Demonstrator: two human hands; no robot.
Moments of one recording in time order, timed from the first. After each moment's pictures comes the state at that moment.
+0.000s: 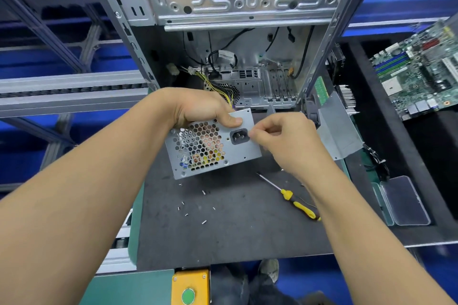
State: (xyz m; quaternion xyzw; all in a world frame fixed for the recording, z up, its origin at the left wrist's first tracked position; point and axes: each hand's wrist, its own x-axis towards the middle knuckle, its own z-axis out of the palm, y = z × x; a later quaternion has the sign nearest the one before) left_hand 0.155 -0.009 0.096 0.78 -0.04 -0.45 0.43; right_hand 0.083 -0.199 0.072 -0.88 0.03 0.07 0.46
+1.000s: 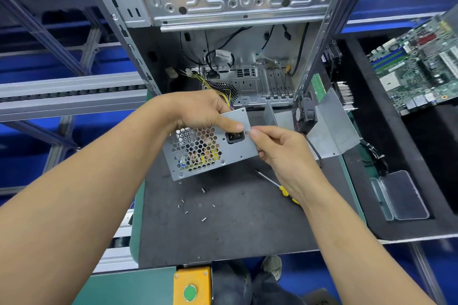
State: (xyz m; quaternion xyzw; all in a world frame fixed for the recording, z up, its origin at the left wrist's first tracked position) left_hand 0.148 -0.009 0.099 0.83 -0.11 -0.40 0.36; right_hand 0.063 -0.198 0.035 -0.66 0.11 0.14 0.73
